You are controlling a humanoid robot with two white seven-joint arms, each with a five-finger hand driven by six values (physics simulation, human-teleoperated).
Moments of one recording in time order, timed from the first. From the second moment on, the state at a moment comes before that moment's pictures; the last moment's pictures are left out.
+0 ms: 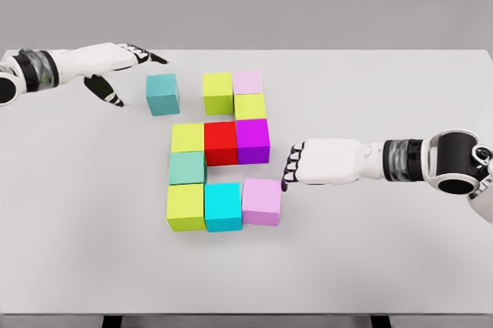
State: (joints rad) left arm -0.99 0.64 -0.94 -0.86 -0.28 -0.61 -0.38; right arm -0.63 -0.77 0.82 -1.68 0.62 -0.61 0.50
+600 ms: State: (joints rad) left arm -0.96 0.74 -0.94 -0.87 -0.34 -0.61 -0.39; right arm -0.60 -0.78 0.82 -1.68 0.60 -0.61 0.49
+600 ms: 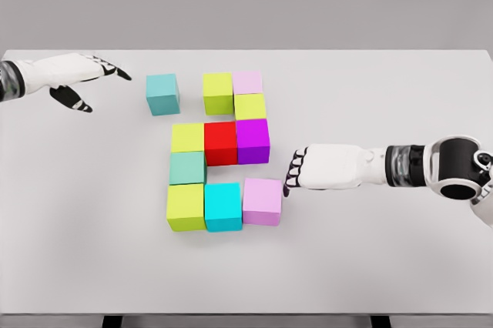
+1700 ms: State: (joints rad) left arm -0.95 0.69 -0.94 -0.92 -0.41 -0.61 -0.39; right arm -0.60 -0.76 0.81 -1.67 0.59 -0.61 0.49
